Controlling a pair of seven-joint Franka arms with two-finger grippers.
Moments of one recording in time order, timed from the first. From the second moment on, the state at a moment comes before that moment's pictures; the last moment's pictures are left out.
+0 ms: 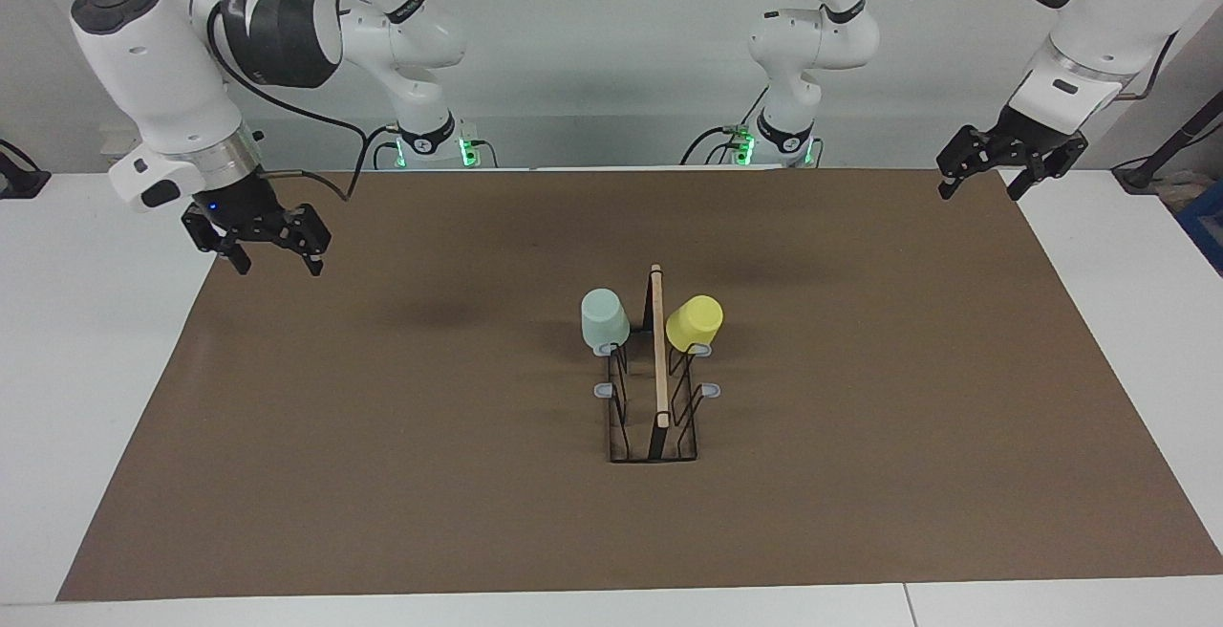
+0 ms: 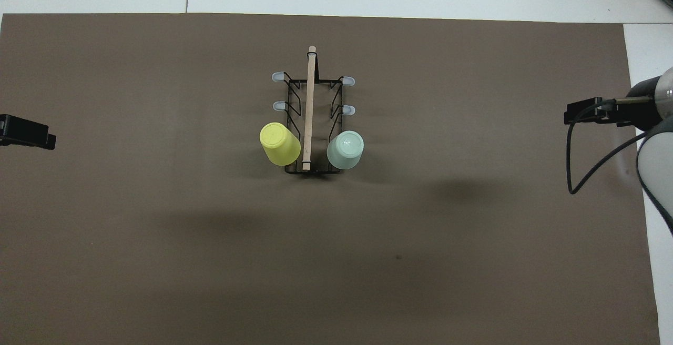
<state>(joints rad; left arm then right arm) -0.15 -0.02 0.17 -1.59 -0.02 1.56 0.11 -0.08 0.04 0.02 -1.73 0.00 1.86 0.00</state>
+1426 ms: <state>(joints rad) -0.14 -0.02 0.17 -1.59 -0.02 1.58 0.11 -0.03 0.03 0.02 -1.73 0.00 1.85 0.00</state>
